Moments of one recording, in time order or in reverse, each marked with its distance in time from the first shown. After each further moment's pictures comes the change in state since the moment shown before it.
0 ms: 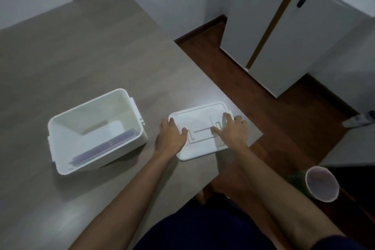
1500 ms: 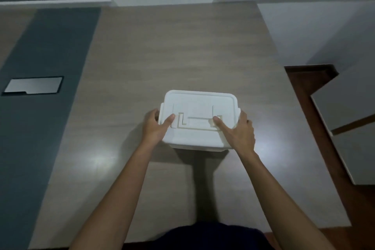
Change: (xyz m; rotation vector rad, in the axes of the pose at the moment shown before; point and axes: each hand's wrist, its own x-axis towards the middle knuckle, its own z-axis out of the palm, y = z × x) left_hand -0.055 -0.219 -0.184 -0.670 0.495 -0.516; right_hand -0.062 -0.276 -0.042 0.514 -0.153 -0.330
